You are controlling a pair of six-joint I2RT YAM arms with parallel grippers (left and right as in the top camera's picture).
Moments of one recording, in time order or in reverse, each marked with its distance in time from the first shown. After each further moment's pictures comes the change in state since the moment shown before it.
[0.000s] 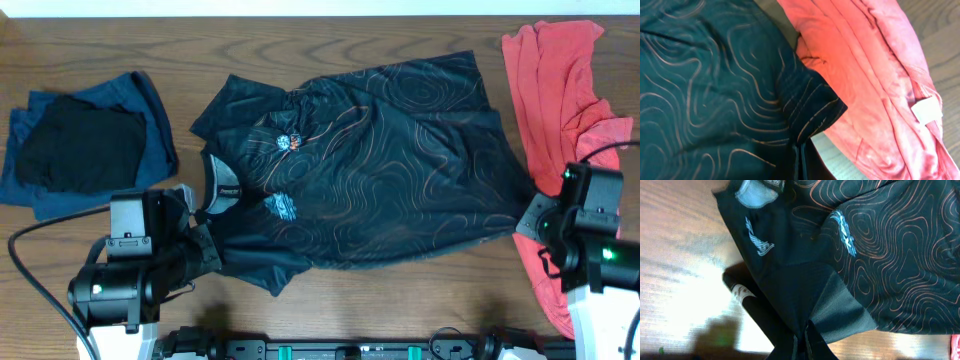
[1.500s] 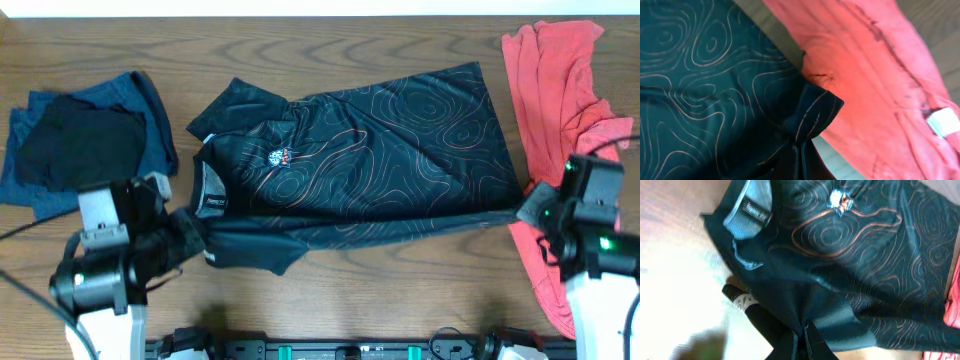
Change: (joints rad) left arm 0.164 0.077 0.041 0.076 0.077 -0.011; right arm 0.000 0.086 0.000 0.122 0.000 0.073
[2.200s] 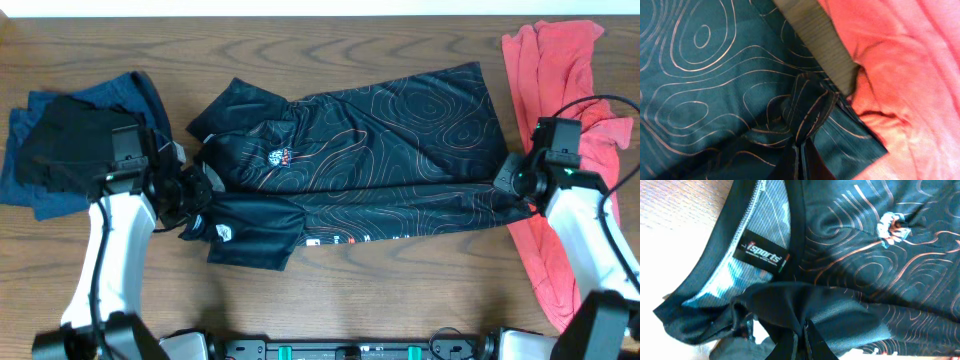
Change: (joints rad) left arm 0.004 0.515 -0.046 0.365 0.003 -0.001; right arm 0.009 0.462 0.000 0.327 -0.112 -0.050
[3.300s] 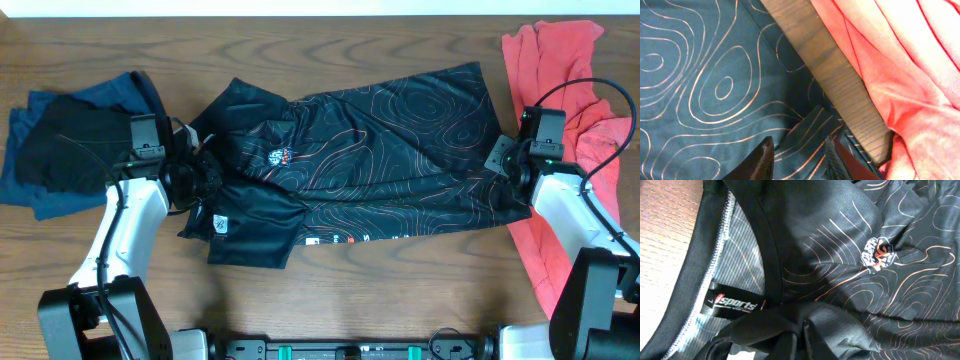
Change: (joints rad) left arm -0.061 0.089 -0.001 0.193 0.000 0.003; right arm 0.034 0.121 0.000 0.263 0.030 -0.012
